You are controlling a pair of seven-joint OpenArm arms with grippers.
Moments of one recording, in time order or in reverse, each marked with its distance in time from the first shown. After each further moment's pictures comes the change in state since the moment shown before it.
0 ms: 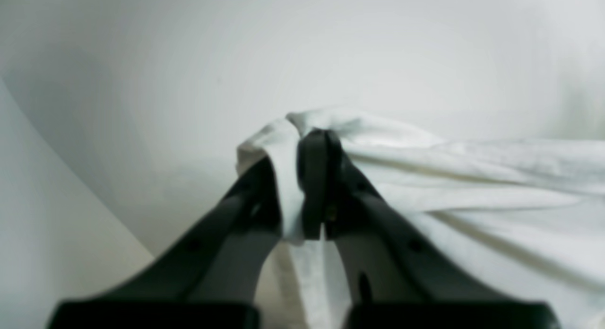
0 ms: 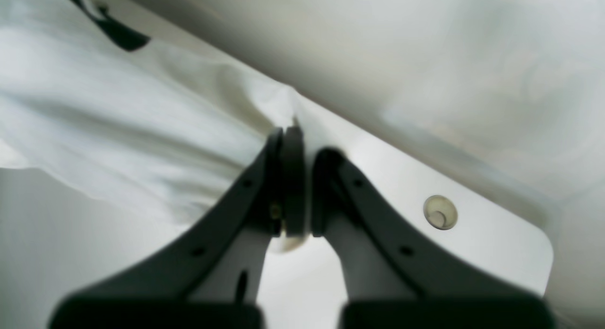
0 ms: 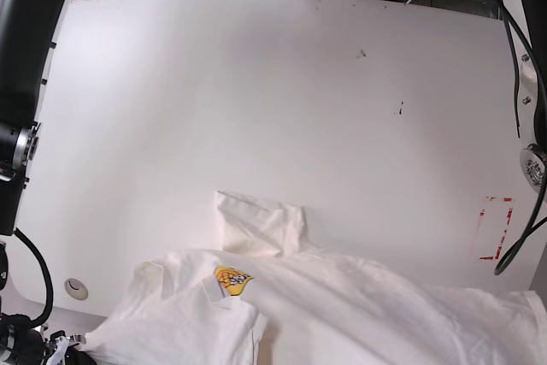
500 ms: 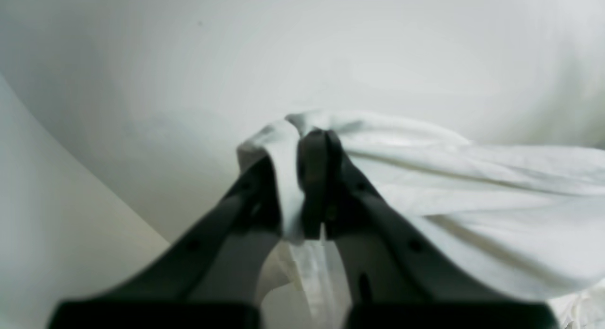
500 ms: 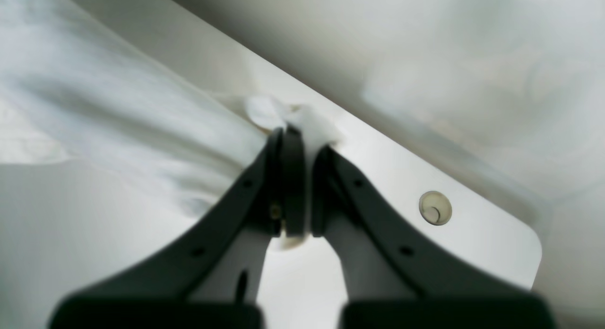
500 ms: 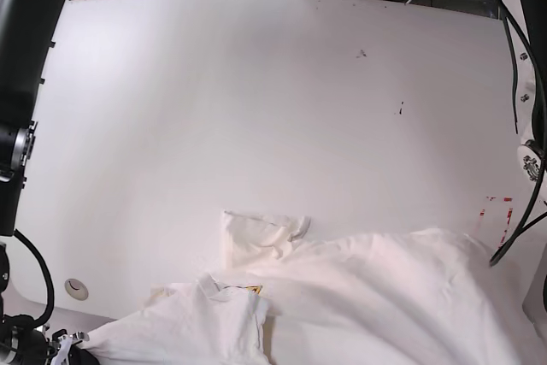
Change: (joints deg) left arm 1.2 -0.1 0.0 -3.4 0.9 0.0 3.8; right arm 0.6 0.7 -4.5 -0.2 0.5 0.0 0.2
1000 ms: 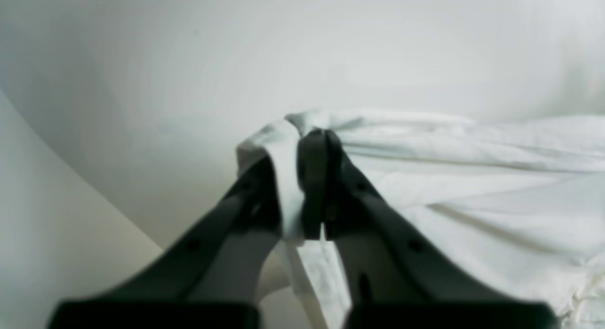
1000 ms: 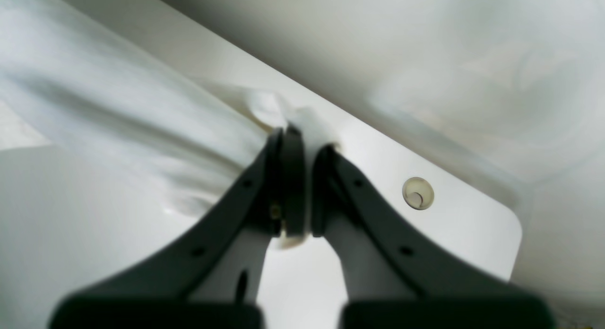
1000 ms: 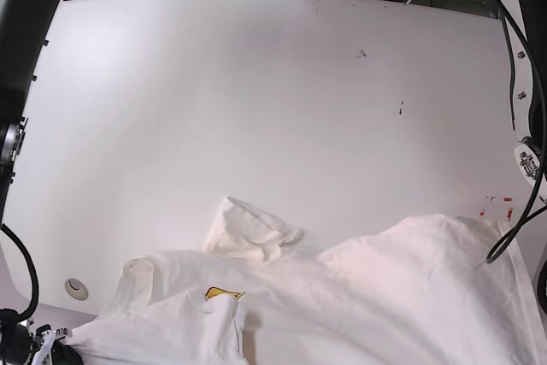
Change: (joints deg) left arm 2.7 0.3 -0.1 0.9 -0.5 0.0 -0.7; right arm 0.1 3.2 -0.2 0.1 0.7 0.0 0.0
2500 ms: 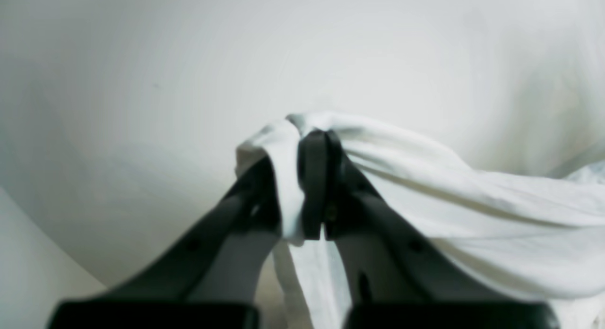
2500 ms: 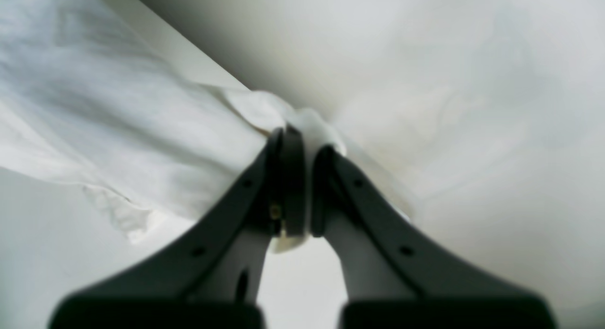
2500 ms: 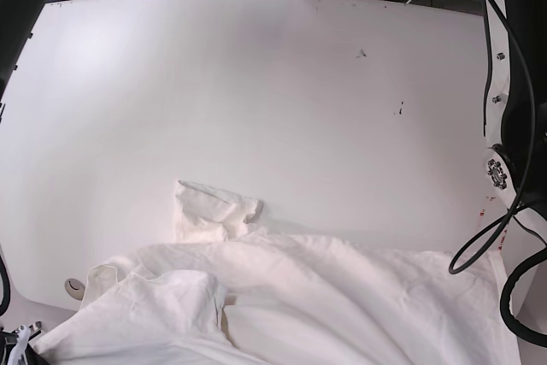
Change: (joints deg) left arm -1.8 8.2 0.2 6.4 0.3 0.0 0.3; right arm 0.2 7.1 -3.9 15.7 0.2 0.1 0.0
